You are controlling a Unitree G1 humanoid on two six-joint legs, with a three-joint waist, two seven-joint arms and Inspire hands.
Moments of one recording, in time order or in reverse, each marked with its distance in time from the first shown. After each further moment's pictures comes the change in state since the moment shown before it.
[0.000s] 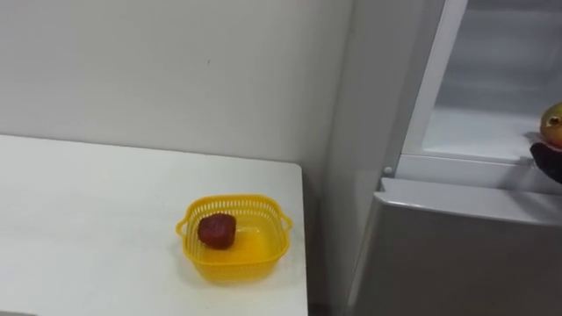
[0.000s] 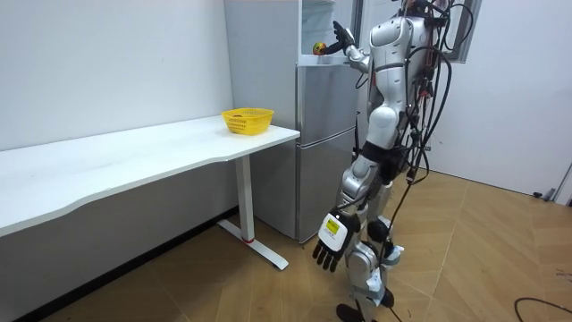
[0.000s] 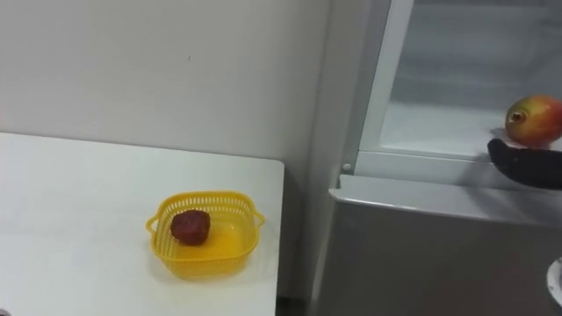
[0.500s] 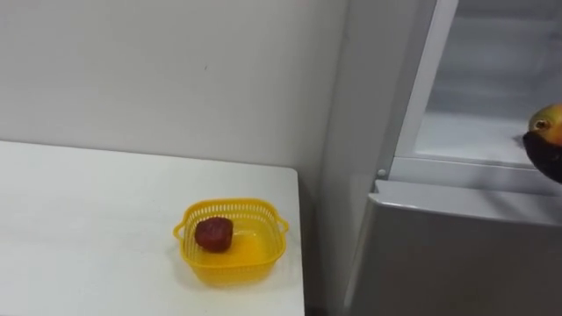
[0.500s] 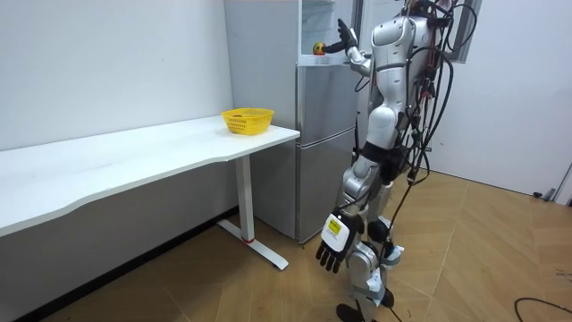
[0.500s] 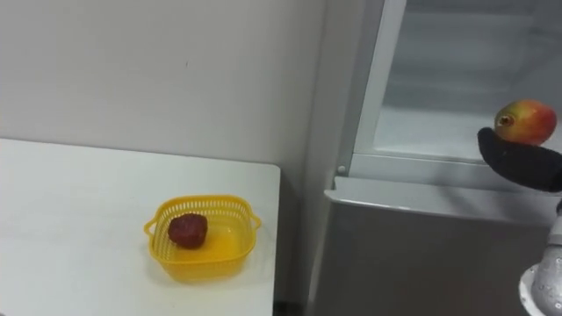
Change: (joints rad) left arm -0.010 -0.002 -0.057 0.047 -0.001 0.000 0.012; right arm 0.055 0.085 -0.001 -0.060 -0.079 -0.027 -0.073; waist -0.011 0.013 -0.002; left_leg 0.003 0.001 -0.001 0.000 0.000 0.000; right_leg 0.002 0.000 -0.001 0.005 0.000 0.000
